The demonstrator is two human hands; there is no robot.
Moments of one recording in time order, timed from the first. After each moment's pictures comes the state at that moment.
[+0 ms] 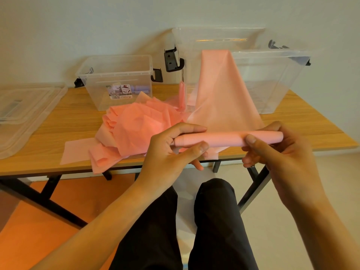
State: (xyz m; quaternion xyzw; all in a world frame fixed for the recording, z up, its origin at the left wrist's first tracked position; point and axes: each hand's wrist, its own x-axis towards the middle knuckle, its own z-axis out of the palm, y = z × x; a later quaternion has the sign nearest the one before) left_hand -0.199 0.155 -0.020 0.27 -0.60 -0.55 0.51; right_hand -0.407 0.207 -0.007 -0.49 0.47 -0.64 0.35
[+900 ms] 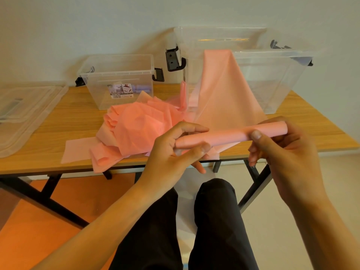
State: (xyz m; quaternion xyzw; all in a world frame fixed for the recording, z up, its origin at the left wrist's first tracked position) left_hand -0.198 0.155 -0.023 0.27 -0.61 -0.56 0.49; right_hand -0.406 0.201 -0.005 -0.50 0.46 -0.65 0.33
